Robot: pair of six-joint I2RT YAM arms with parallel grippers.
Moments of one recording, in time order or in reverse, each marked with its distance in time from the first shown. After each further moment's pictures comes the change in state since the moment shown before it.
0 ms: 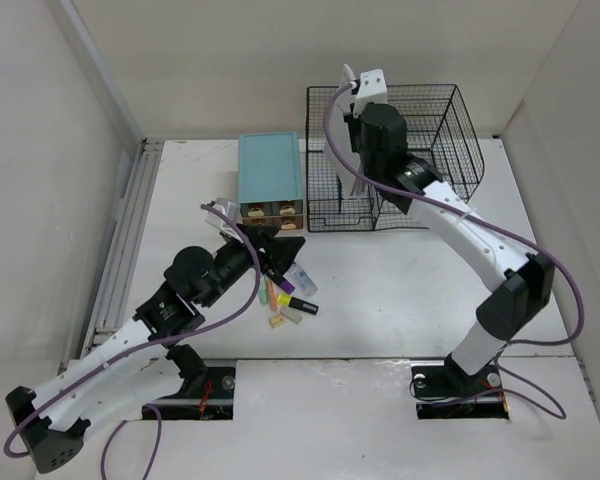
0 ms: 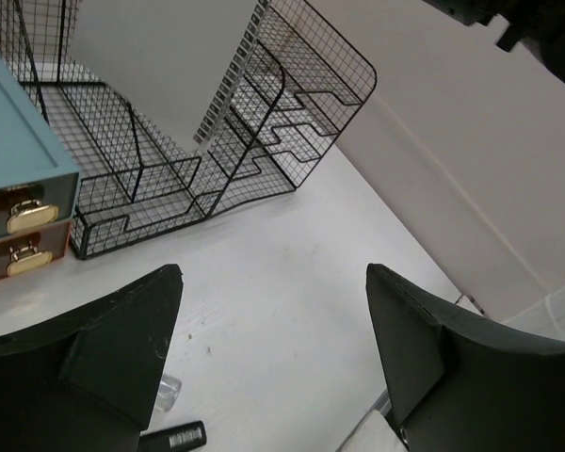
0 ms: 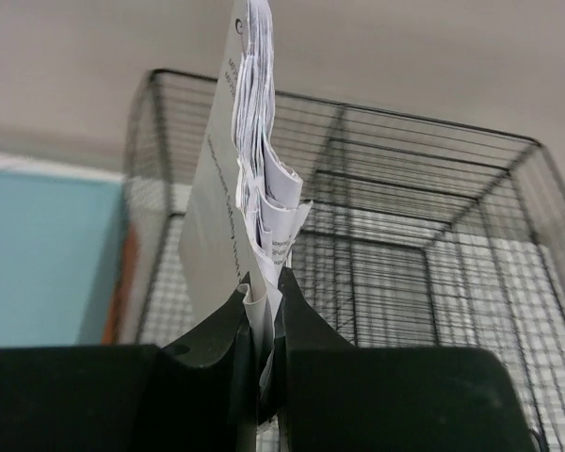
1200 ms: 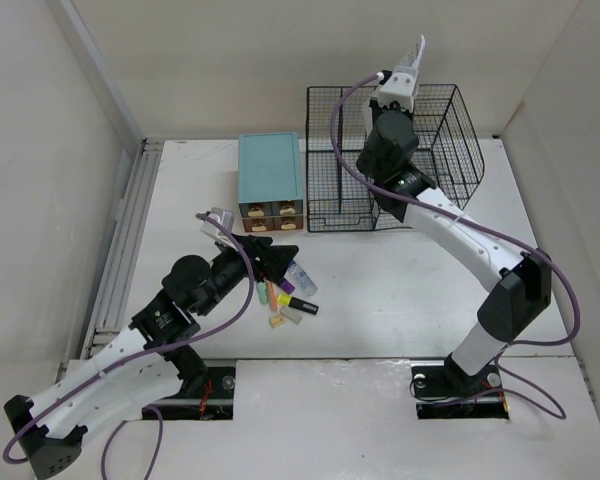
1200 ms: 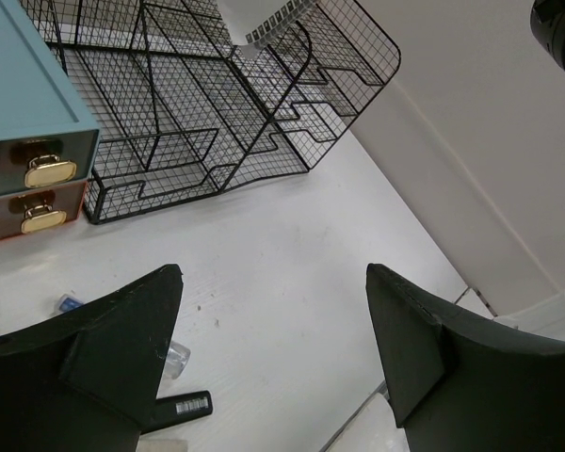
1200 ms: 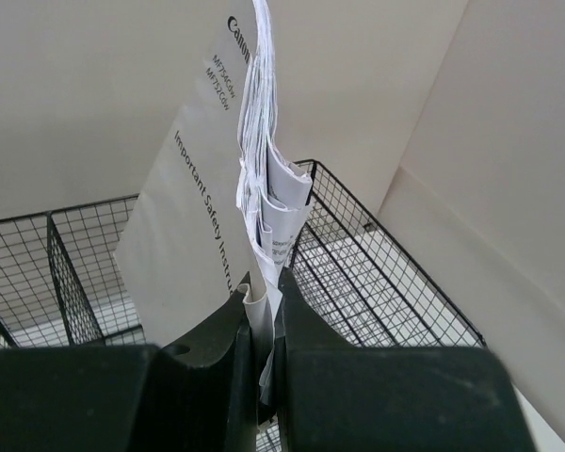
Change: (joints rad) left arm 0.000 -0.084 -0.065 -0.071 -0.034 -0.042; right arm 0.018 0.007 -0.101 0.513 0.545 -0.261
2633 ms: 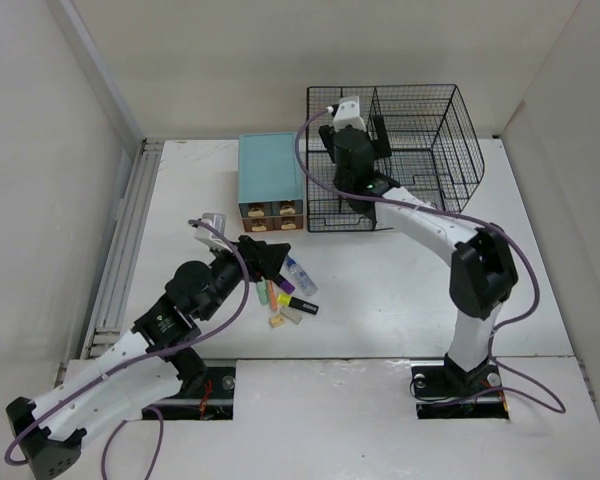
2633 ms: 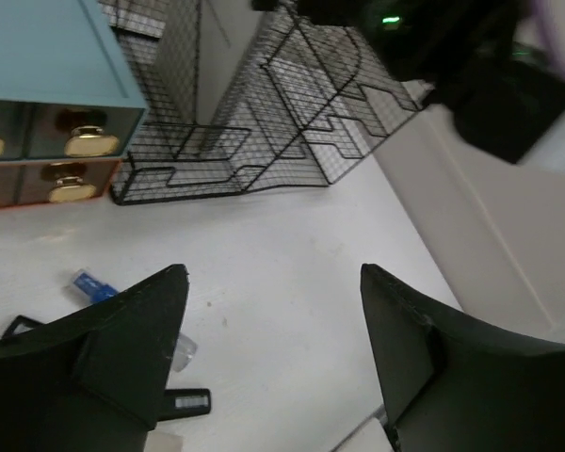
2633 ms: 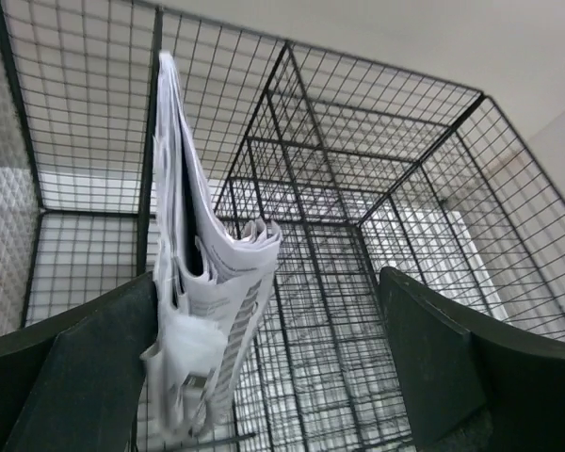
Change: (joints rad) left arm 0.000 -0.037 -0.066 0.006 -0.090 -0.083; right arm 0.007 0.248 -0.027 -0.092 -0.190 0.067
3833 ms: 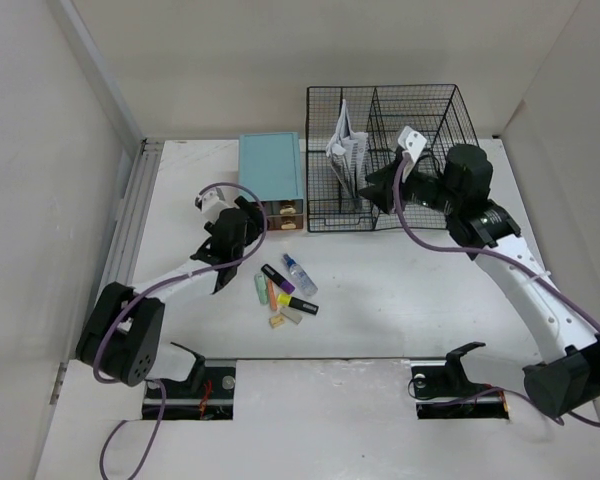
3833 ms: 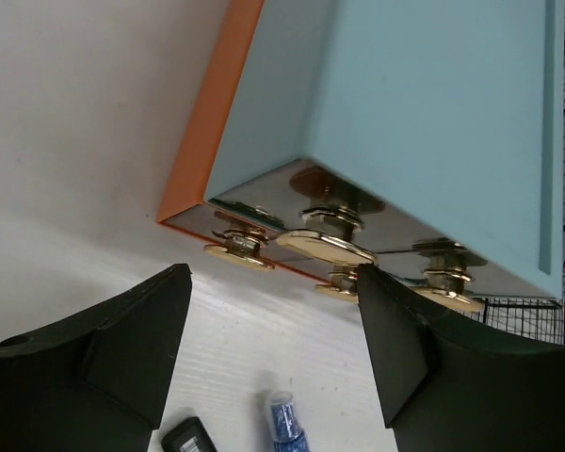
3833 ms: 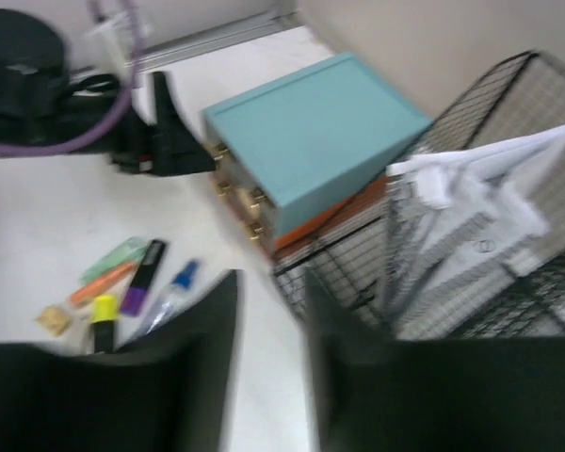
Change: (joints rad) left arm 0.376 0.776 0.048 0.296 -0.202 -0.240; right arm -0.282 -0.717 -0.356 -0.422 -1.504 0.098
